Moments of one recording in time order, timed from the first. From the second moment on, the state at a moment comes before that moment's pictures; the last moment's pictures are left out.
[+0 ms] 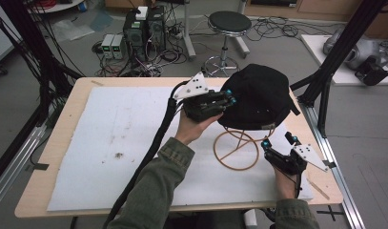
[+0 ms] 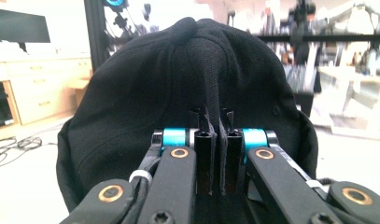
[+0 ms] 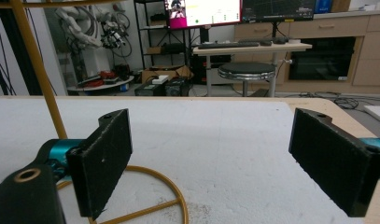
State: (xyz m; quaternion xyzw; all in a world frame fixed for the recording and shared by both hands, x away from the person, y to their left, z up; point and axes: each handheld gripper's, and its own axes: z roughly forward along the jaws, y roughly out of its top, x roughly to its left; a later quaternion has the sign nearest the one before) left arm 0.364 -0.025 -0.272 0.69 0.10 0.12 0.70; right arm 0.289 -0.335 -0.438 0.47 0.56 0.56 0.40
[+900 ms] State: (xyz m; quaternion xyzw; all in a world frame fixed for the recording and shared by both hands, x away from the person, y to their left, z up) left arm 0.365 -0.029 -0.289 0.71 0.11 0.08 0.69; right arm 0.290 -0.335 -0.439 0.47 0.56 0.56 0.40
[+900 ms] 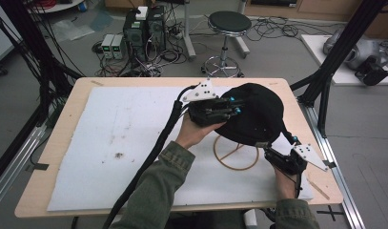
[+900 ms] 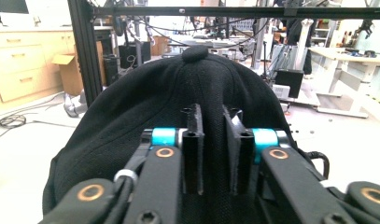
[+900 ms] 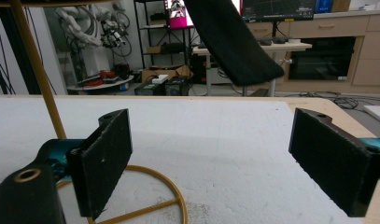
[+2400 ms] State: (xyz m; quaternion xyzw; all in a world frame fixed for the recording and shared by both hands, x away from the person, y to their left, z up) left arm 0.352 0.042 -0.309 0.67 0.18 0.17 0.70; right arm 0.291 -0.333 -0.439 0.47 0.56 0.55 0.40
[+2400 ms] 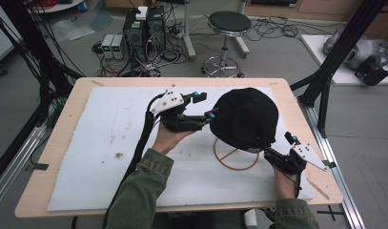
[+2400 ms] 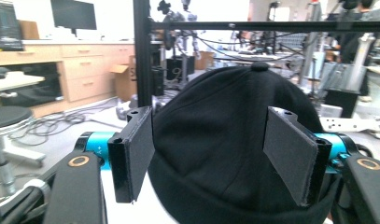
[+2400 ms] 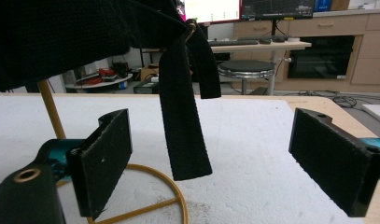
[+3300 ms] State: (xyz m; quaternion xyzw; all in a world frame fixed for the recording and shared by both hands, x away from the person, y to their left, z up) left arm 0.331 0.120 -0.339 0.61 0.24 0.22 0.72; right arm 0.292 -0.331 -0.438 0.47 0.56 0.55 0.40
